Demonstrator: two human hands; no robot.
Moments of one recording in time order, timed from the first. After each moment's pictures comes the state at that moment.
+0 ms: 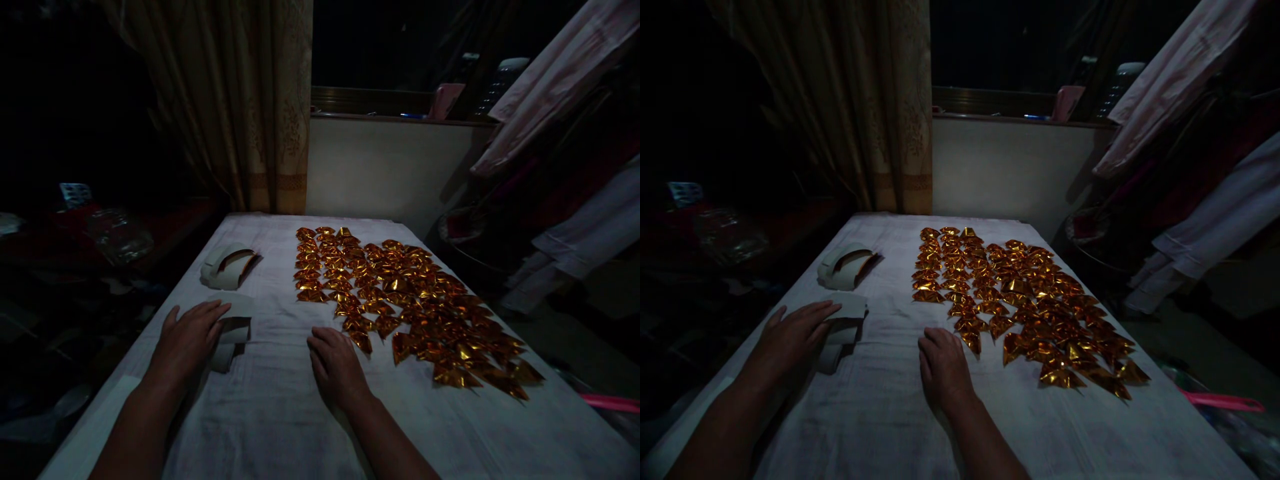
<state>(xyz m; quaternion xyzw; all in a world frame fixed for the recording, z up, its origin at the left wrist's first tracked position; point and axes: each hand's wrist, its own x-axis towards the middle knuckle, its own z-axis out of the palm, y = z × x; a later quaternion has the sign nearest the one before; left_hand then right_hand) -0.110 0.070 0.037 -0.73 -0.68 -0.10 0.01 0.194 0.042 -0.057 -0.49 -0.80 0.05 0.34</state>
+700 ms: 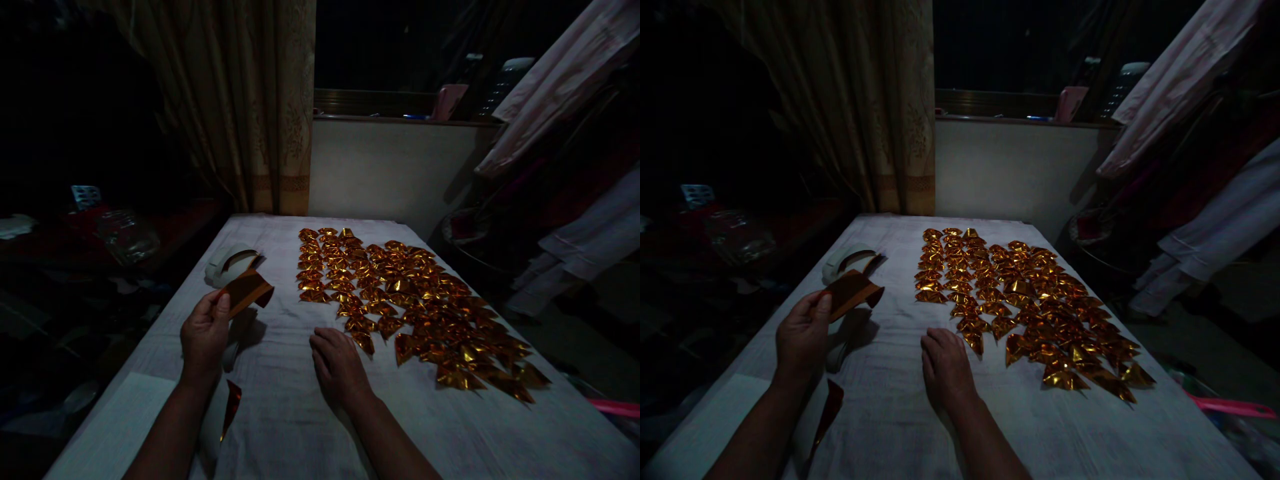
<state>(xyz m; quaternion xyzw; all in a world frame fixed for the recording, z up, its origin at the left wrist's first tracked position) -0.061 0.073 0.038 -0.49 -0.68 -0.55 -0.08 0.194 0.043 -0.059 -0.48 -0.79 0.05 0.37</state>
